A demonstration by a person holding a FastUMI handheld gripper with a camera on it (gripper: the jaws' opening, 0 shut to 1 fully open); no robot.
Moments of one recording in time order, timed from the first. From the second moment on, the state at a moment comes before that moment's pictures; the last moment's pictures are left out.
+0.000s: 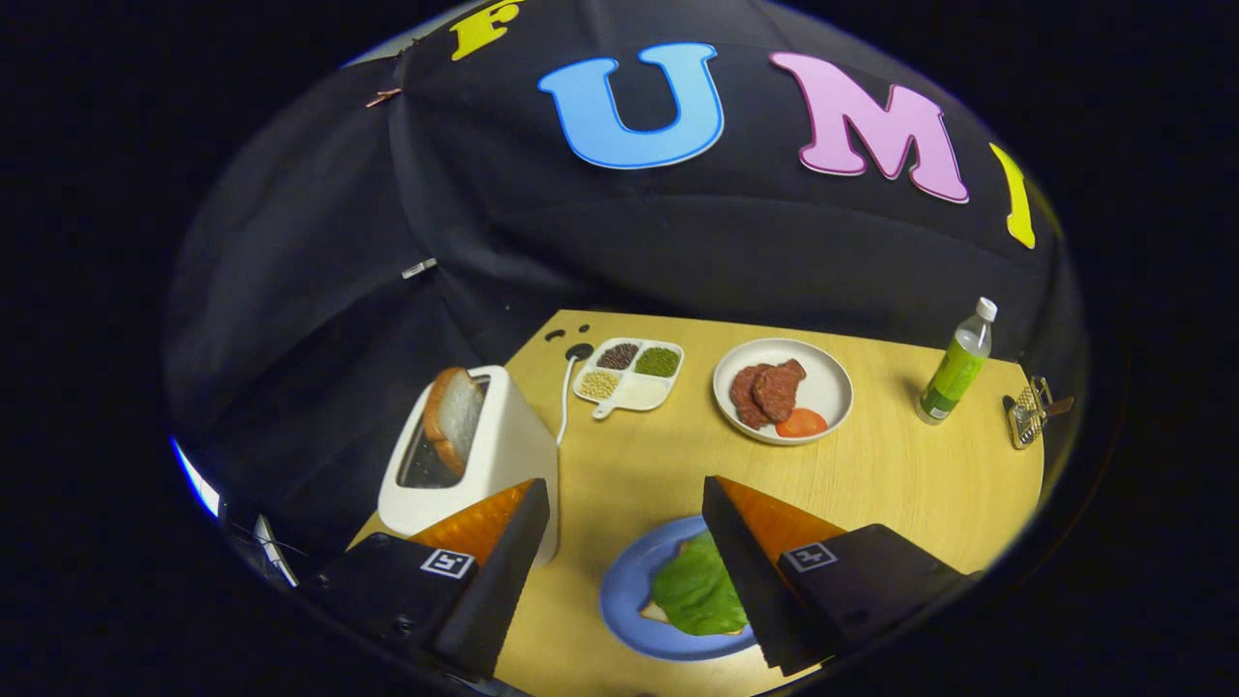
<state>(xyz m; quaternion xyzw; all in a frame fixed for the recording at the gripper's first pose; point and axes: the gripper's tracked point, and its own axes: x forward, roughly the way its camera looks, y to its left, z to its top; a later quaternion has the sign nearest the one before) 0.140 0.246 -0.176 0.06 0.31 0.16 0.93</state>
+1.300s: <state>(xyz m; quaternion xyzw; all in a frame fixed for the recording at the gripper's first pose) 0.196 0.412 -0.225 -0.01 0.34 0.23 0.91</state>
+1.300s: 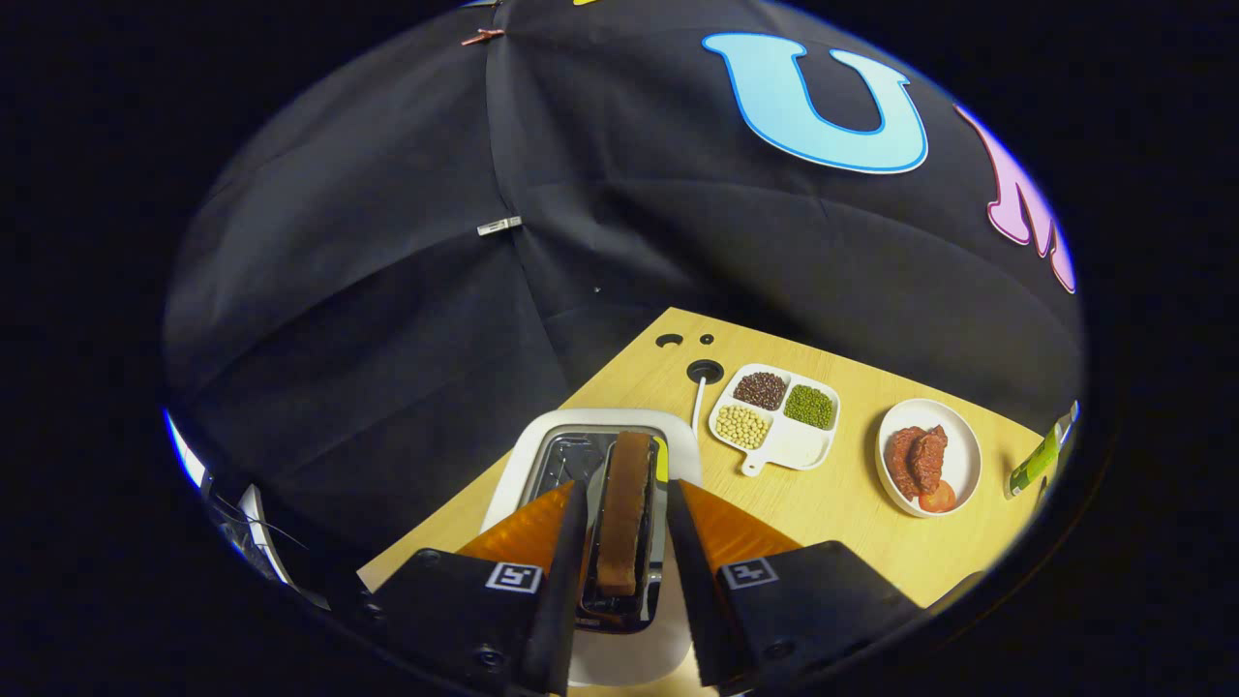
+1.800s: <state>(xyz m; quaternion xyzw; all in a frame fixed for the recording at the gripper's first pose) 0.193 0.413 -0.212 0.01 0.34 0.25 0.91</state>
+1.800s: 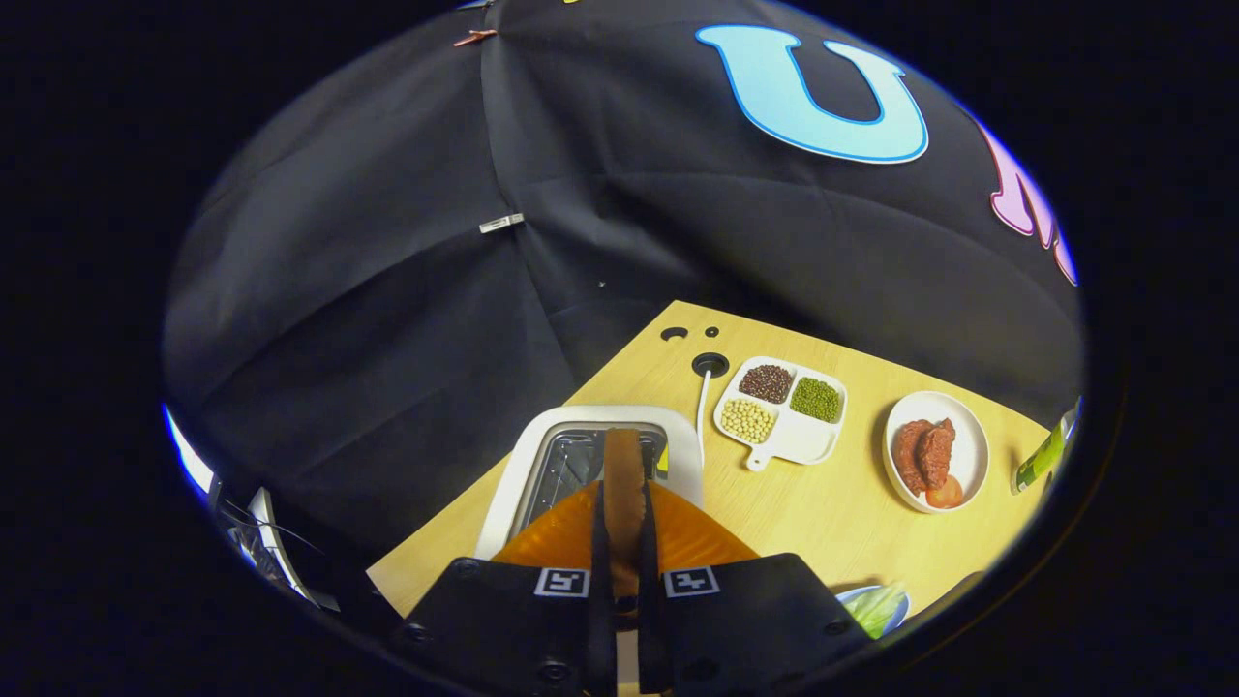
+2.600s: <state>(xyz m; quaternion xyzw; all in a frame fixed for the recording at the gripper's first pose) 0.187 0.289 -0.083 0.09 0.24 0.20 0.94</state>
